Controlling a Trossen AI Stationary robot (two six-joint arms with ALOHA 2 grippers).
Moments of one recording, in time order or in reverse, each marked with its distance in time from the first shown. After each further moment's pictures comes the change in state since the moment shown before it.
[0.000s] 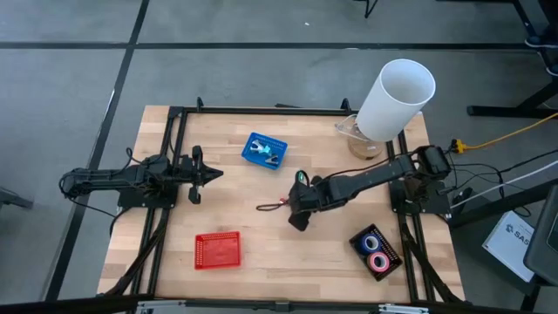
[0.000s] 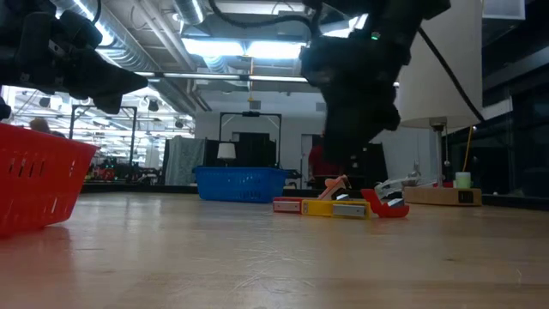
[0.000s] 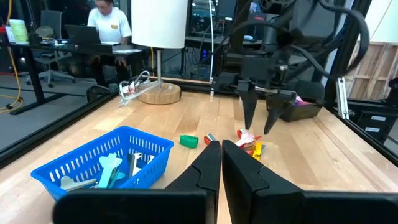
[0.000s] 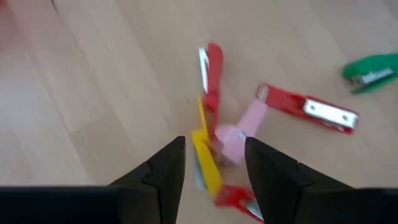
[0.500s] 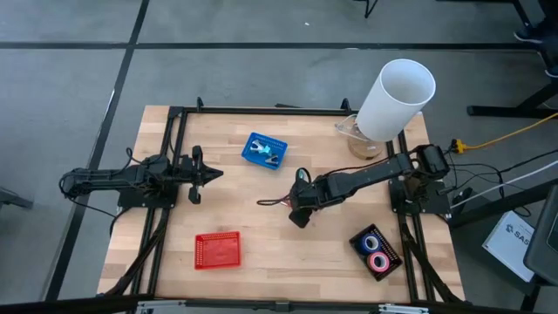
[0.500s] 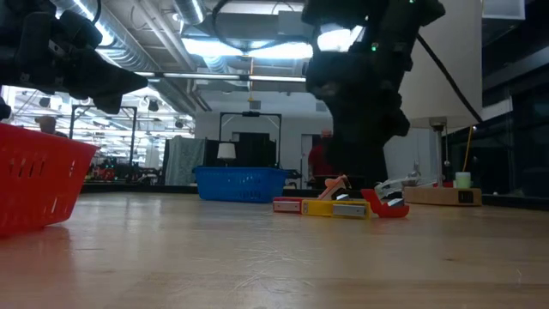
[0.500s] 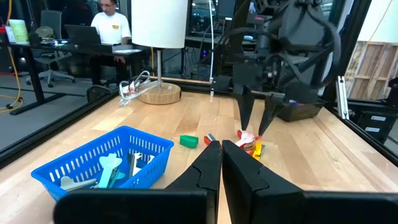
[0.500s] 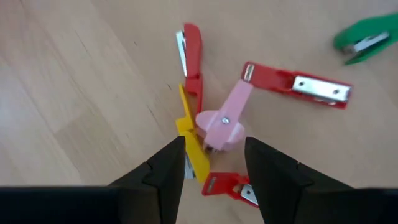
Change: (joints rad) left arm 0.000 0.000 0.000 0.000 0.000 0.000; right arm -0.028 0.011 0.000 -0.061 -0.057 0.059
